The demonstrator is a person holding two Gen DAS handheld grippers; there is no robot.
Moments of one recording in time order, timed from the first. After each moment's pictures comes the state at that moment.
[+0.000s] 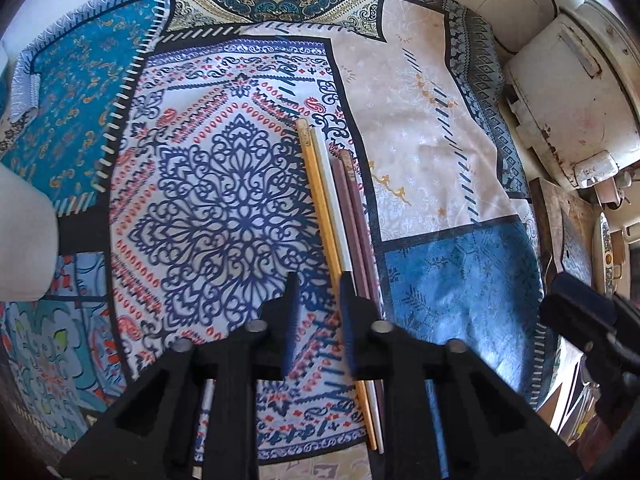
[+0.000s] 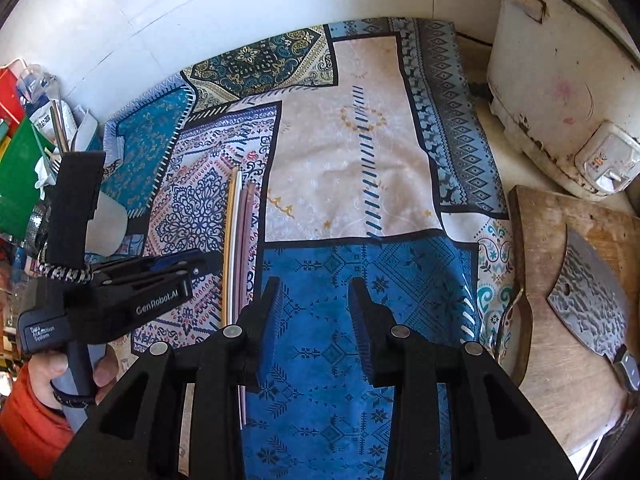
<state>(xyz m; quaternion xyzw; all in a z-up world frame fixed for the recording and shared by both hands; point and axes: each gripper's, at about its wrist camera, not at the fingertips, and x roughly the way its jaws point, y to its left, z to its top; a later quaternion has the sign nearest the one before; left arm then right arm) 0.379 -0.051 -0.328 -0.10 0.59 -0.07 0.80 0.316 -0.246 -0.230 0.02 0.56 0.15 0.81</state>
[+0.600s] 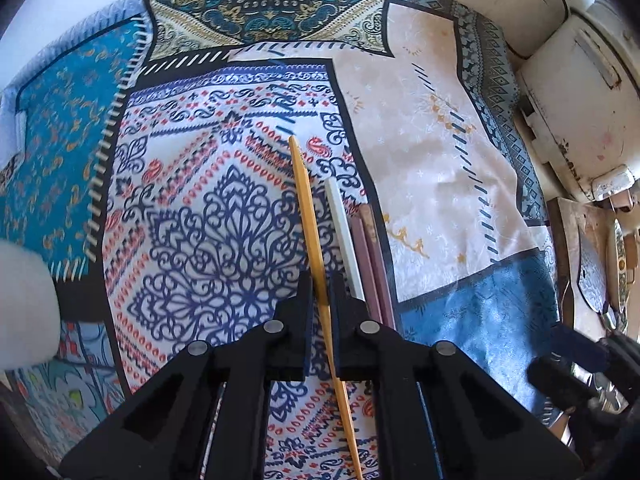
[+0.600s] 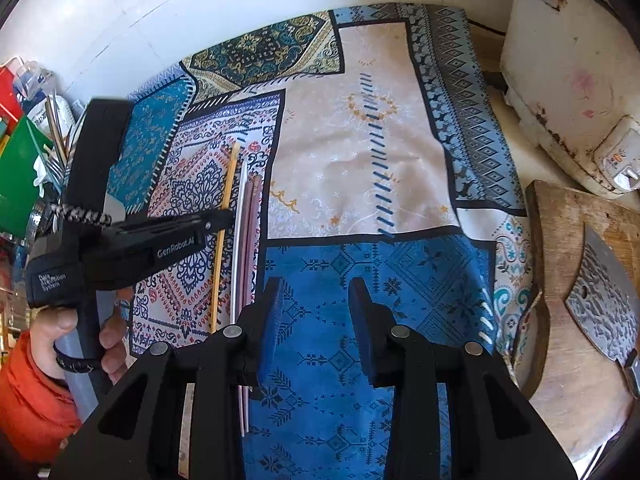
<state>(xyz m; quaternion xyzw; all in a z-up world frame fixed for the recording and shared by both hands) 0.434 -0.060 -0.342 -0.07 0.59 -0.07 0.80 0.323 -0.235 -0.247 0.02 0.58 0.16 0.80</state>
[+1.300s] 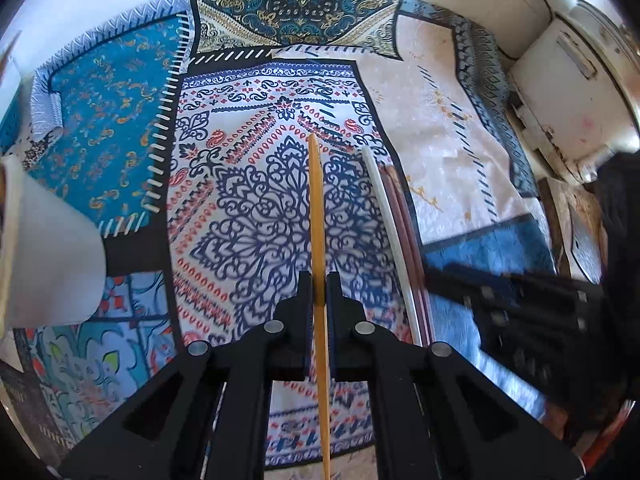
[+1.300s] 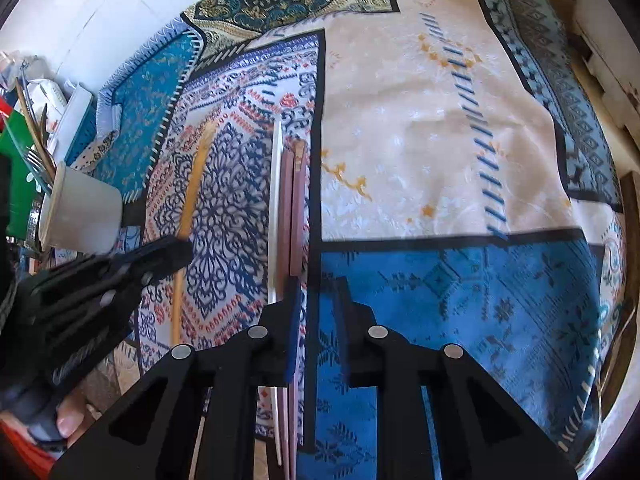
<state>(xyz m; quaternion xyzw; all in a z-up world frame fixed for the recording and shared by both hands) 0.373 -0.017 -0.315 -0.07 0.57 -0.07 0.82 0.350 -0.183 -0.300 0.04 0.62 0.19 0.76</state>
